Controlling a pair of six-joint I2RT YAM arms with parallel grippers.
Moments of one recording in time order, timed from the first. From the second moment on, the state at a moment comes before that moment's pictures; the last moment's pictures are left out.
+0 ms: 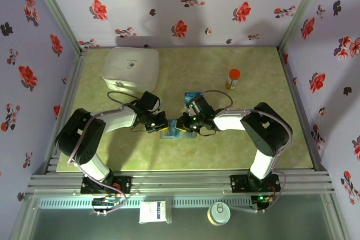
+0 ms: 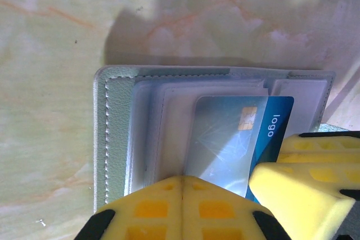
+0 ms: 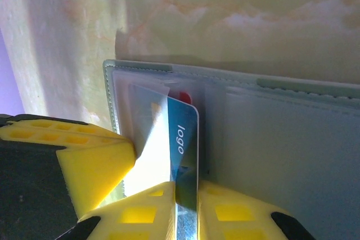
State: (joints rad) left arm -0.62 1.64 0.81 -0.28 0.39 -0.82; right arm 0.73 1.75 0.79 0.09 -0.50 0.96
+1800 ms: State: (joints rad) left arm -0.62 1.52 0.85 -0.35 0.37 -0.82; right arm 0.66 1.63 1.27 -0.90 -0.10 -0.41
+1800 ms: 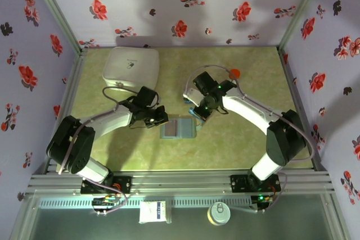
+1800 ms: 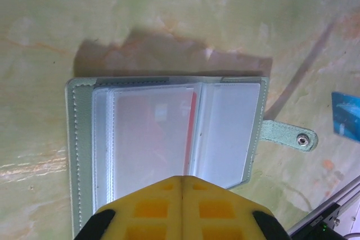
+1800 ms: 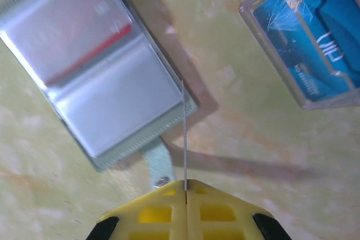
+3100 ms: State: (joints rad) left arm -0.55 1.48 0.82 -0.38 0.35 -0.82; right arm 0.55 2.21 2.06 -1.22 -0.06 -0.91
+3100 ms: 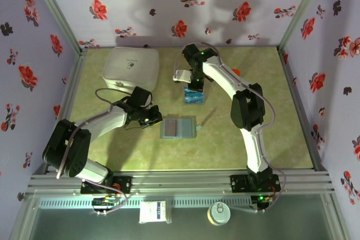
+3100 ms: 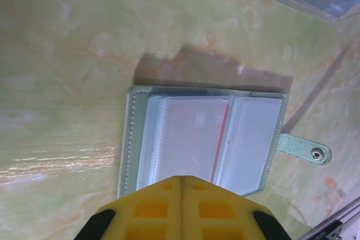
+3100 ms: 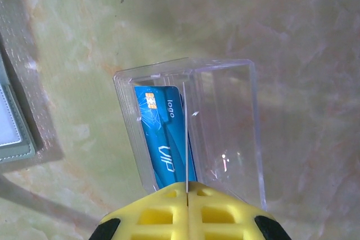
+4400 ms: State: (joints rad) left arm -0.52 1.50 0.81 -0.39 0.35 -0.80; right arm 0.52 2.09 1.83 -1.03 -0.10 -0.70
